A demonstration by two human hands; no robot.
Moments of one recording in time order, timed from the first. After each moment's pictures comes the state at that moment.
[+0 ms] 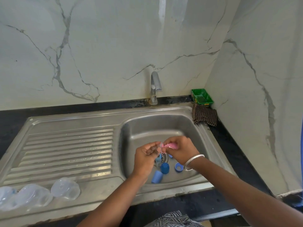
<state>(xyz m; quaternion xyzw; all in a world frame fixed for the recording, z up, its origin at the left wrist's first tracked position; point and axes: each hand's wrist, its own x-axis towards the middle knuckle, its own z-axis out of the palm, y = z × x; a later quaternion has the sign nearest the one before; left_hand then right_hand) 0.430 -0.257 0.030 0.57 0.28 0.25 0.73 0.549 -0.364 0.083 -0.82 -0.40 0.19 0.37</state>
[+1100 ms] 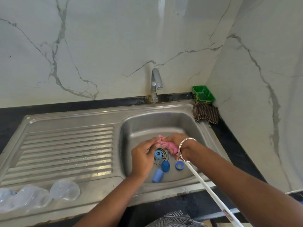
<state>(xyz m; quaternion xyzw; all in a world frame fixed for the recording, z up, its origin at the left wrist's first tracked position) 0.430 -0.243 0.015 0.75 0.23 0.37 0.50 0.553 -0.327 0.103 -0.70 0.00 0.55 0.46</state>
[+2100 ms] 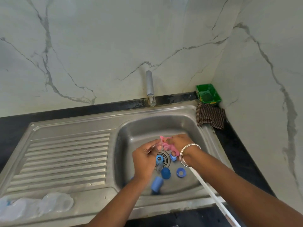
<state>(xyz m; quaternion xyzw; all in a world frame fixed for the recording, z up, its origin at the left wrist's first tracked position) 0.484 -0.259 0.041 0.69 0.35 0.32 0.55 0.615 -0.329 0.074 -0.70 -0.04 0.46 0.54</state>
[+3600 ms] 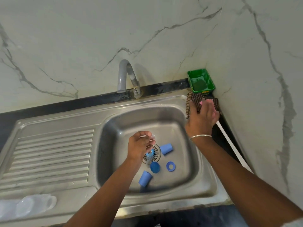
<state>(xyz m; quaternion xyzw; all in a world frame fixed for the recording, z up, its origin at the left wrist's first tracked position) 0.561 -0.257 0.030 0.51 0.50 0.15 0.69 0.755 -0.370 -0.002 -0.94 -0.26 -0.08 0.19</state>
